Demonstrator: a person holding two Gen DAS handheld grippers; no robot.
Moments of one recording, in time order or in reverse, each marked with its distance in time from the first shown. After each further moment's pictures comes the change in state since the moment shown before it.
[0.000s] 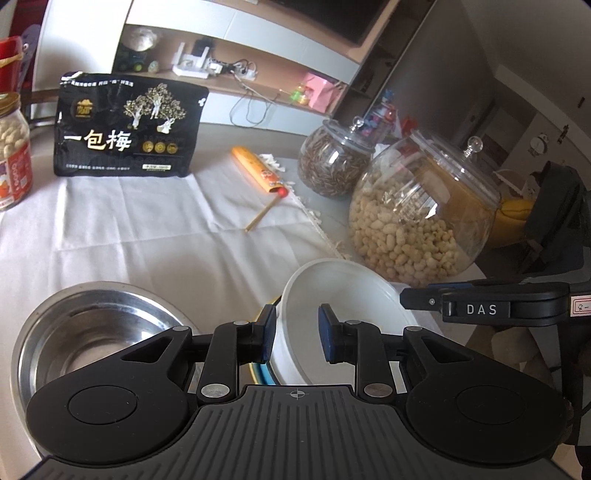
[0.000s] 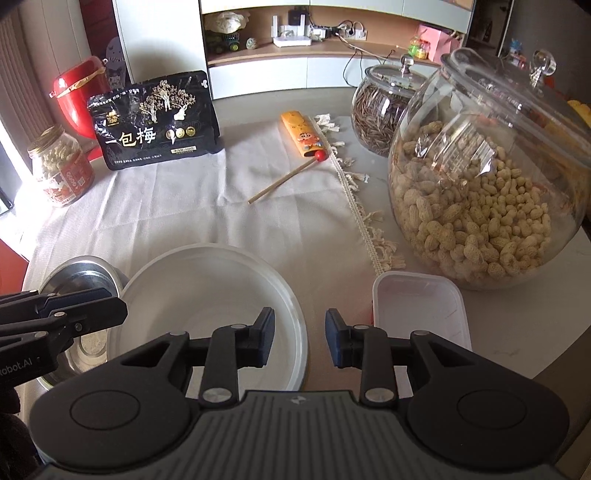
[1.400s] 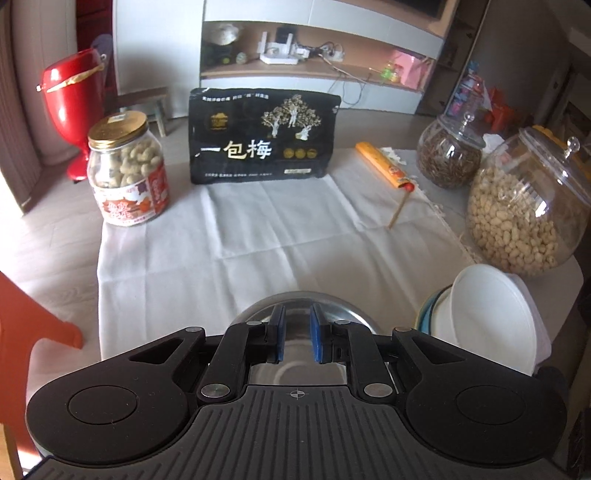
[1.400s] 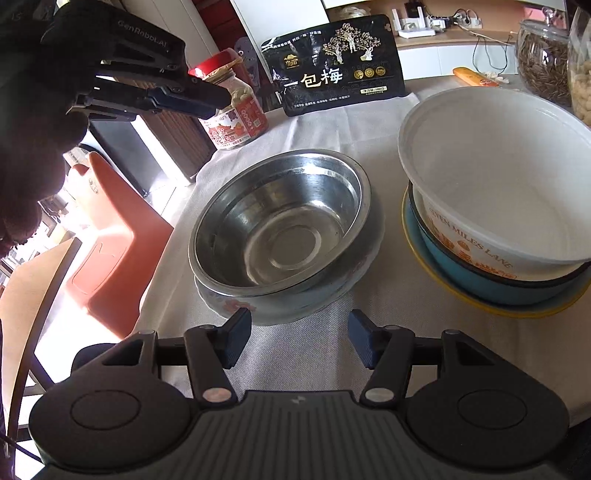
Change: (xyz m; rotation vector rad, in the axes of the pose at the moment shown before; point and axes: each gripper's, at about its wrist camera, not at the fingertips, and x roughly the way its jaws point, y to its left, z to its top) left arm -0.054 0.067 0.033 0.037 0.113 0.363; right arm 0.026 0.125 -0.117 -0.007 -0.020 0.475
